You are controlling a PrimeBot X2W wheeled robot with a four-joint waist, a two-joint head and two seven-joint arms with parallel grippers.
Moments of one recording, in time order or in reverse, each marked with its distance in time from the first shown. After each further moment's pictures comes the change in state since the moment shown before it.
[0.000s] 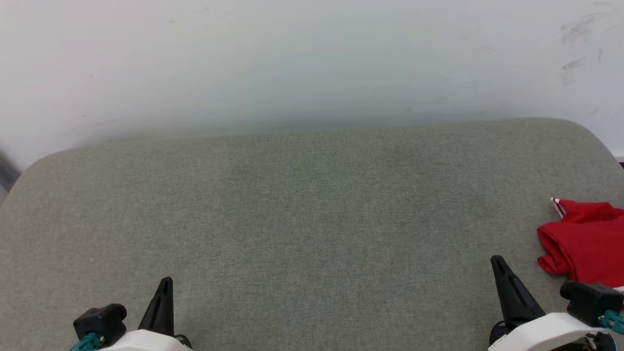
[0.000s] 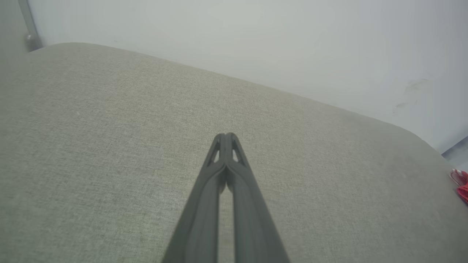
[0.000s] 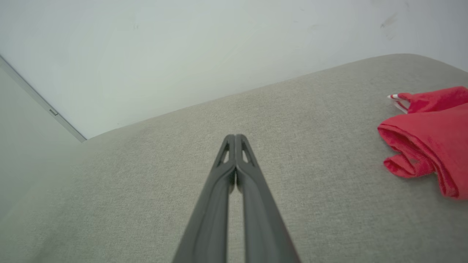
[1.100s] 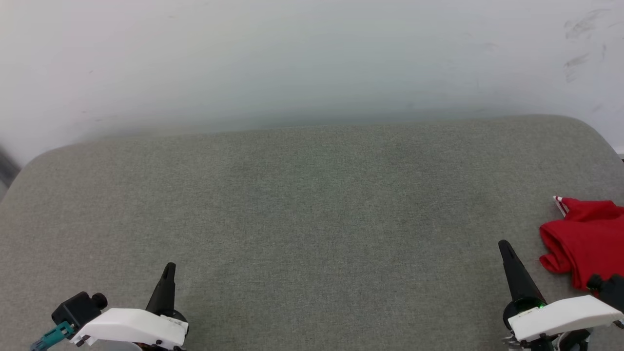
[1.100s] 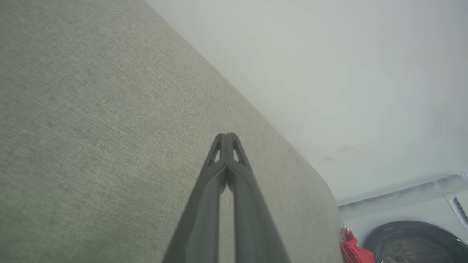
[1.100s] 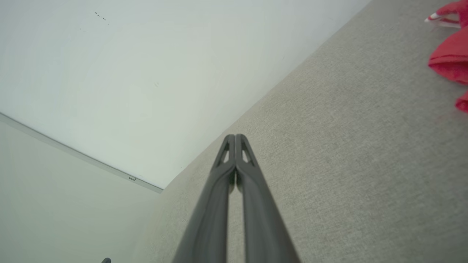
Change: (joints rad) left arm -0.073 -0.088 0.115 0.051 -0.429 -0.099 0.120; right arm -0.082 -0.014 -0.017 0.094 0.543 0.000 0.022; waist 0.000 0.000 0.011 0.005
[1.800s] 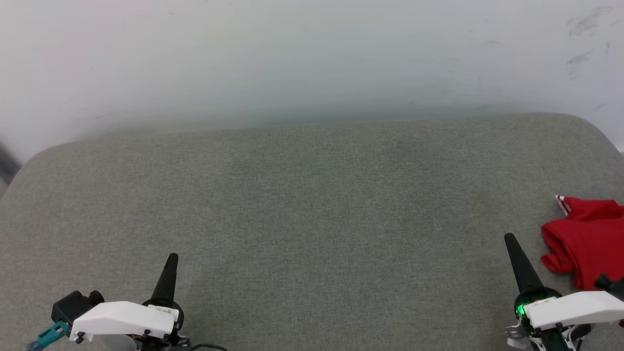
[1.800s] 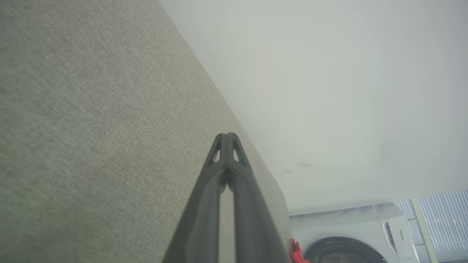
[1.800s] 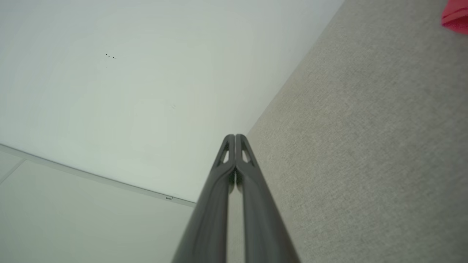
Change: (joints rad) left arm -0.034 -0.044 0.057 0.022 -0.196 -0.045 0.059; right arm -0.036 -0.002 -0.016 0.044 0.247 0.000 0.016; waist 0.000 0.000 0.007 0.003
